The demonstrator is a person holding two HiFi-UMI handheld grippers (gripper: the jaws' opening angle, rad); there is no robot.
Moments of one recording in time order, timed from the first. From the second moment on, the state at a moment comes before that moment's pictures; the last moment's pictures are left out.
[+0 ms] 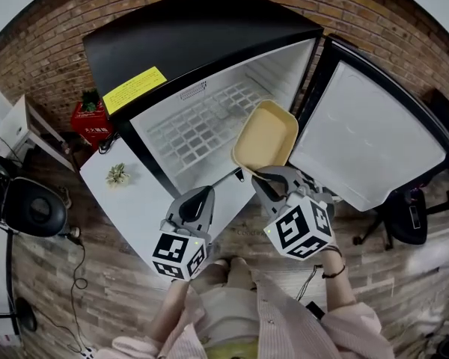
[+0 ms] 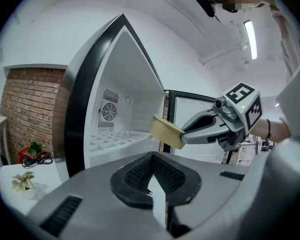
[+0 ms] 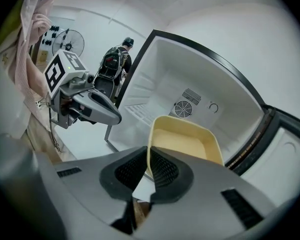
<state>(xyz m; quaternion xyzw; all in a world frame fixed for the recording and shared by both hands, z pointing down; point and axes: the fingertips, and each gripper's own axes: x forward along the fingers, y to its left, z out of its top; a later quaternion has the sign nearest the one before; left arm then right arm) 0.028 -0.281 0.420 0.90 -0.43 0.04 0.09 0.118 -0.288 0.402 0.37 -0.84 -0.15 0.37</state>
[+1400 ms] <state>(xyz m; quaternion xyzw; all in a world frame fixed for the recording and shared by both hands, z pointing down) 0.025 -0.259 0.435 0.87 -0.48 0.05 0.11 0.135 -0.248 0.459 0.34 -0.86 -0.06 0.37</state>
